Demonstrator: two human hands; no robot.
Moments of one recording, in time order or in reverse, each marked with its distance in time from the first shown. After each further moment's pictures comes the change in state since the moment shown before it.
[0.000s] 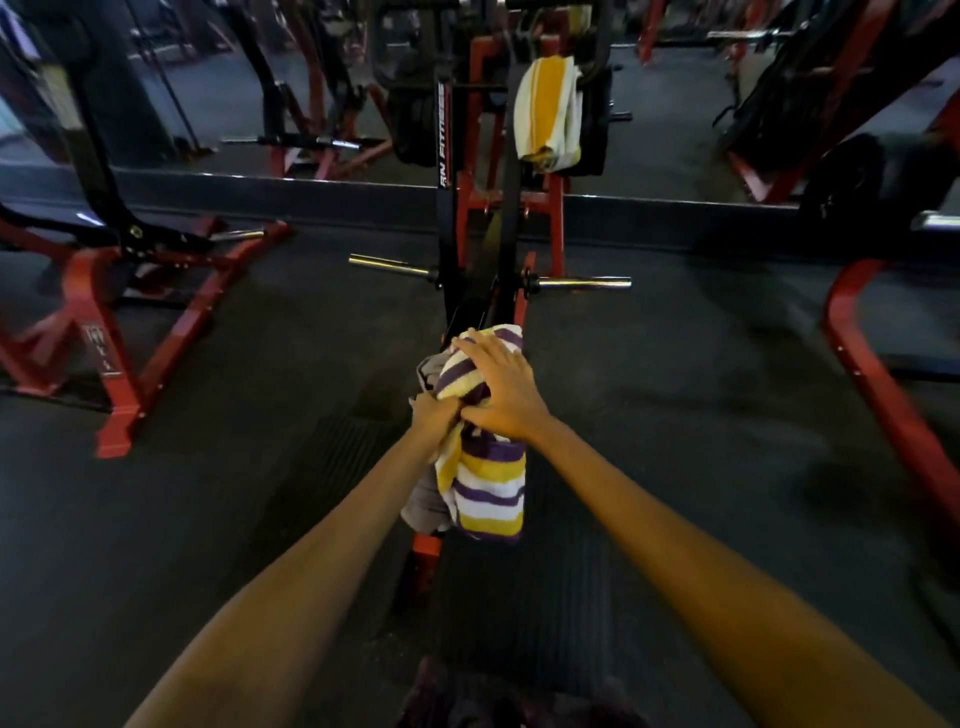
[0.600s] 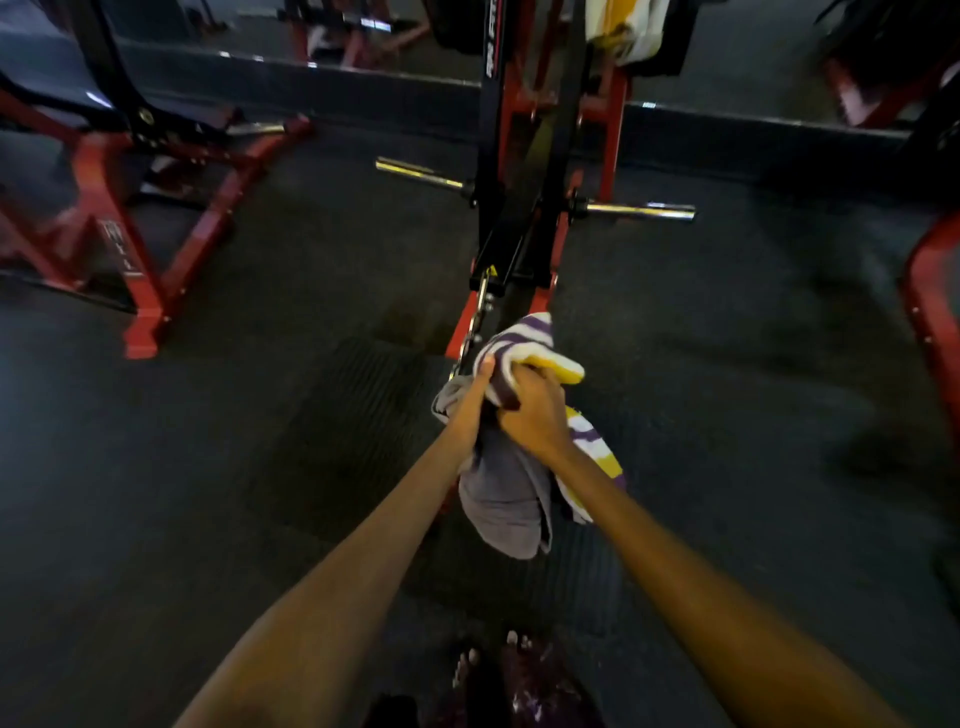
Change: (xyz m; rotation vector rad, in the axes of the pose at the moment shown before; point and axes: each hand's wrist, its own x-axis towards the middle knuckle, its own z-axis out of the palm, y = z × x) left_hand -0.007 -0.072 0.000 -0.328 -0.257 -0.185; right_hand -0.032 0.010 0.077 0.171 -0.035 0.417
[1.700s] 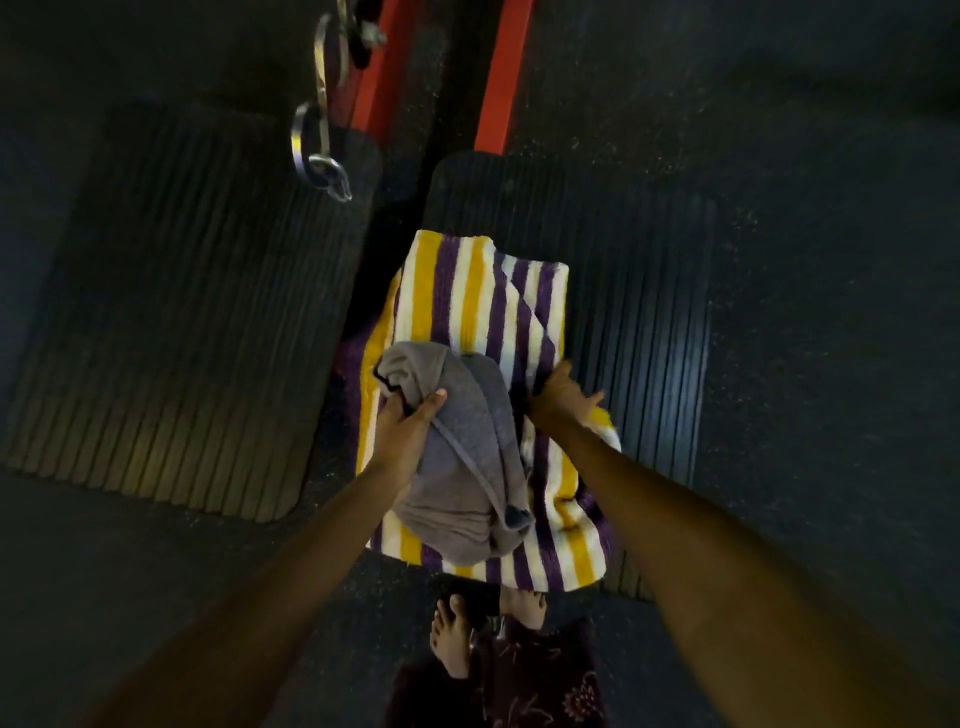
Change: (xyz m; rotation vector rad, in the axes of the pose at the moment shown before) left_hand 0.329 -0.350 -0.119 0.258 0.258 -0.198; right_hand 0.136 0.458 0.346 -0.289 -0.288 0.752
